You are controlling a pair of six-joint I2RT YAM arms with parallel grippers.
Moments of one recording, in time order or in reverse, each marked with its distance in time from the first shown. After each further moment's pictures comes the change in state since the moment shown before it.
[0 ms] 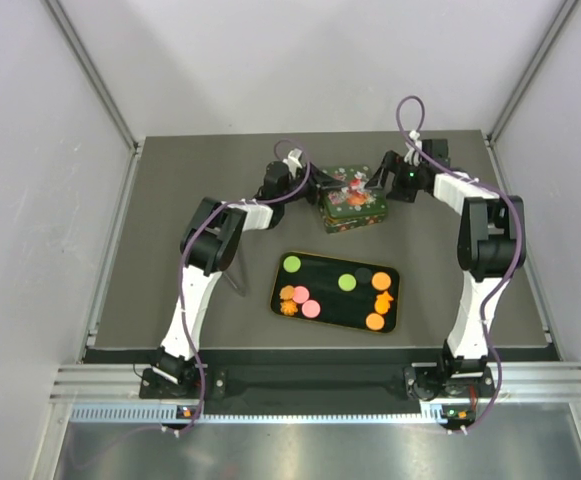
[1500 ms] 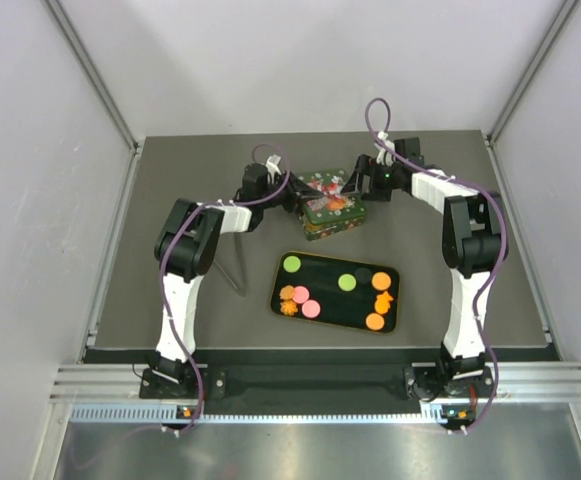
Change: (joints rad) left arm 0.080 -0.217 -0.259 -0.148 0.016 0.168; right arm 0.131 0.072 0.084 -0.021 -0.056 -0.054
